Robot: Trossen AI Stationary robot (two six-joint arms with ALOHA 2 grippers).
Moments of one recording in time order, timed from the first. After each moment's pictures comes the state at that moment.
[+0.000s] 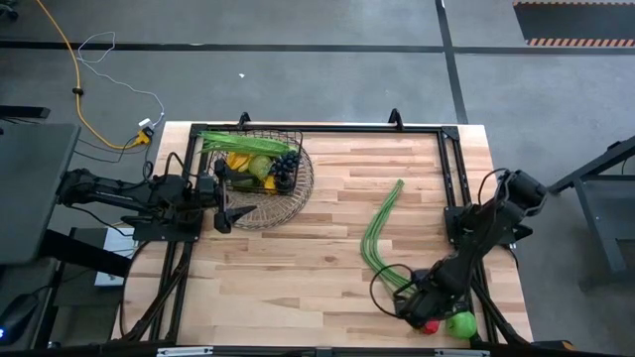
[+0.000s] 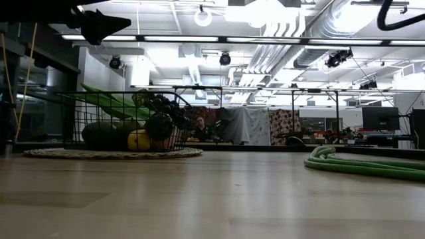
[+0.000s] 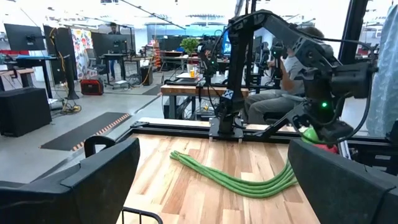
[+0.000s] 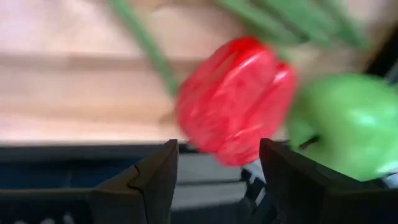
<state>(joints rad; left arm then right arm) -0.02 0.43 0.27 0.23 -0.27 0.01 0.83 1.62 1.09 -0.82 -0.35 2.35</state>
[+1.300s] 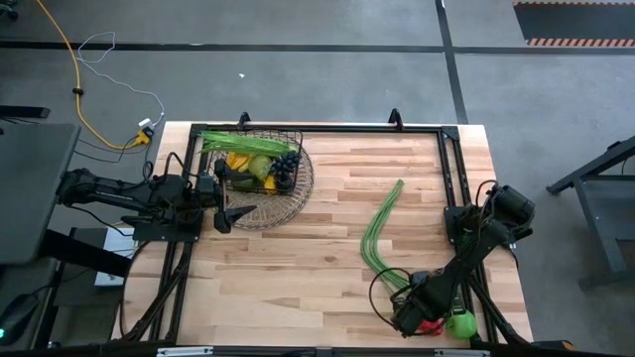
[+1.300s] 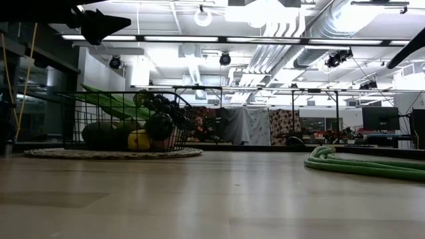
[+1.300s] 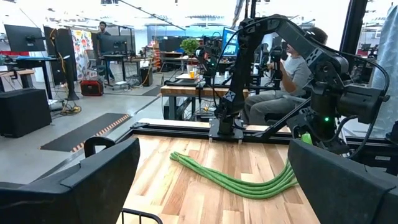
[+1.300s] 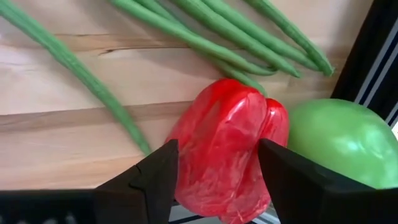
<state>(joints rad) -0.02 0.43 0.27 0.24 -0.27 0.01 0.84 1.79 1.18 -0.96 -0.37 2.35</state>
